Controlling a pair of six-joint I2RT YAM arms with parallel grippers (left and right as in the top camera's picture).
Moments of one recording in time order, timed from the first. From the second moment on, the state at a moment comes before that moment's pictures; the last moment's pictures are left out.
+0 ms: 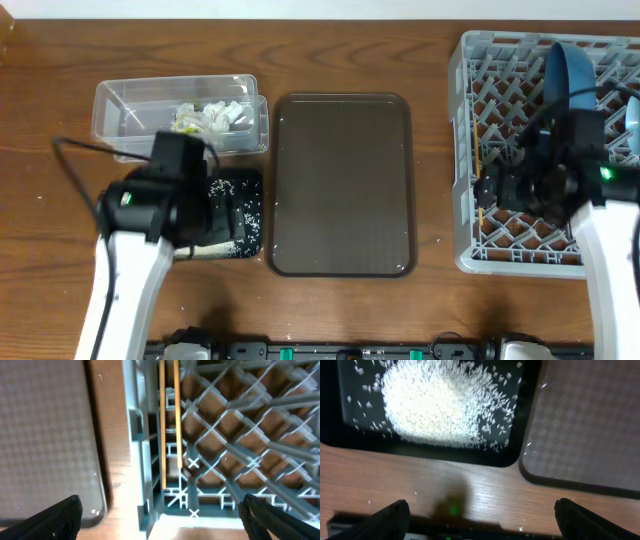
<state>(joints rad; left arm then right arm) -0.11 1.15 1.13 -1.34 0.02 -0.29 -0.10 1.26 1.12 -1.09 -0.14 0.07</state>
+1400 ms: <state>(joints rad) -0.11 0.16 0.96 -1.10 0.02 -0.27 -0.07 0.27 0.76 -1.02 -0.16 0.07</state>
